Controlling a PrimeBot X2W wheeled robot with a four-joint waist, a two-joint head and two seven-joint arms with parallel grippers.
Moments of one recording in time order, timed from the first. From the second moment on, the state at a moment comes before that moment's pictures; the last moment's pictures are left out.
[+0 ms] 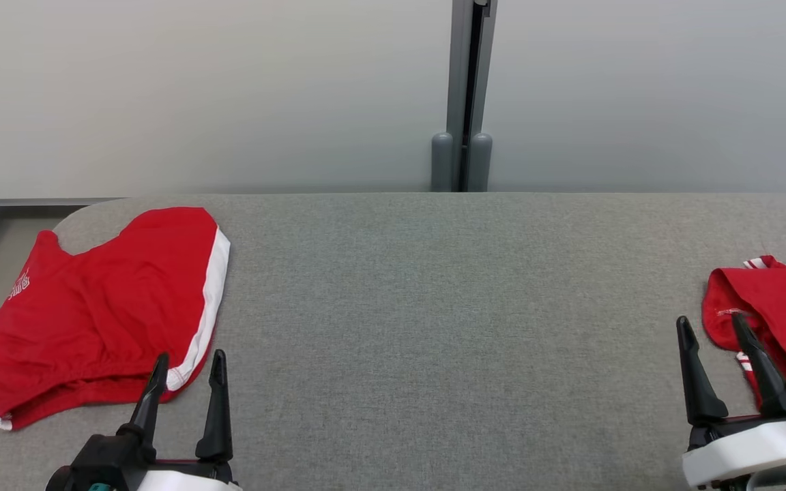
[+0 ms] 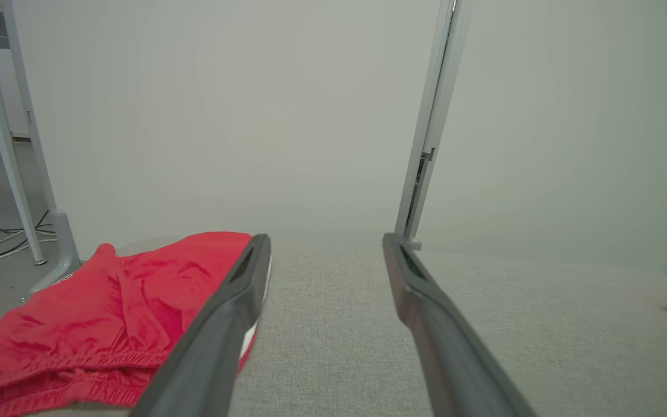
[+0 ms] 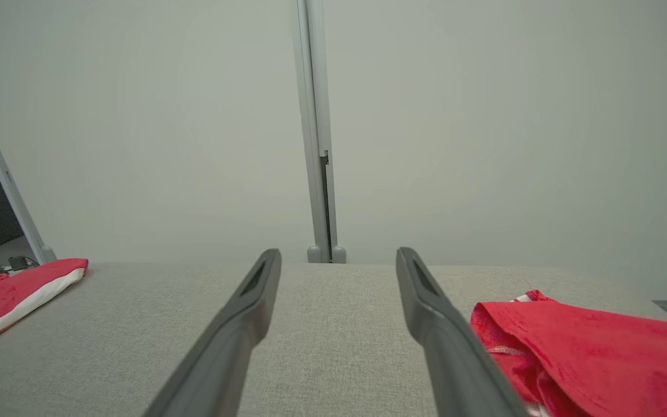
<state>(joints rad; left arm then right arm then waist) 0.08 0.05 -0.06 0.10 -0.23 -0.02 -0.26 -0.03 -0.22 0.08 0.17 0.33 0.13 -0.26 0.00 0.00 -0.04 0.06</state>
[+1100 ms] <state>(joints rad) 0.09 0.09 0.00 0.12 -0.24 0.01 -0.23 -0.04 -0.14 0.25 0.18 0.38 0.13 -0.26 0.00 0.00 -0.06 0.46</state>
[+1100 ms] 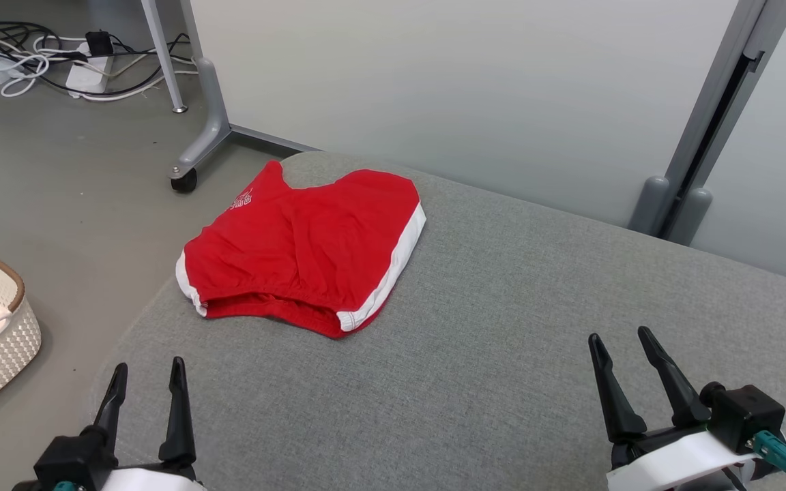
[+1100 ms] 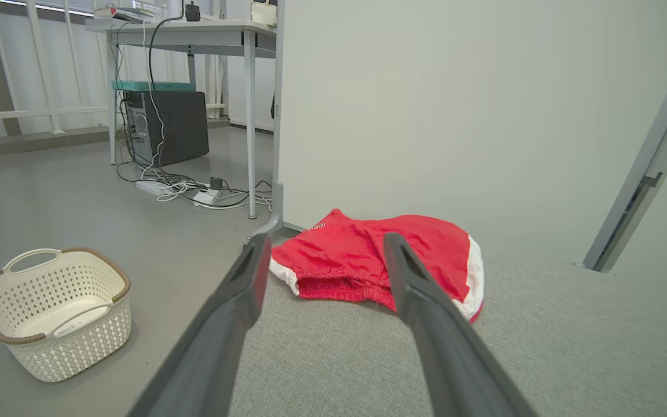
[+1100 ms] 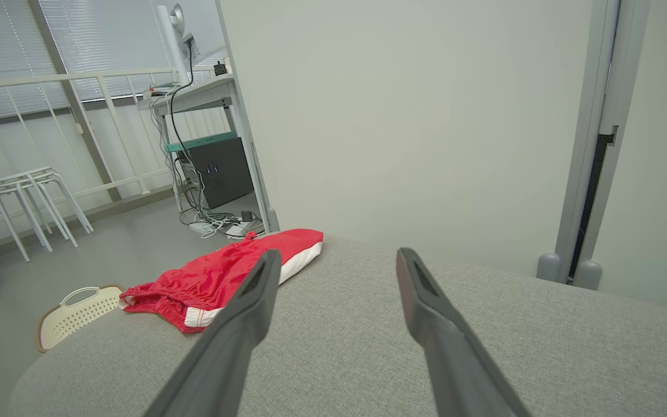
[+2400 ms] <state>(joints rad) -0.49 0.29 0.02 0.67 -0.60 -0.12 0.51 -0.29 -0.24 0.35 0.13 0.43 0.13 -0.26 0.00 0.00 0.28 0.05</state>
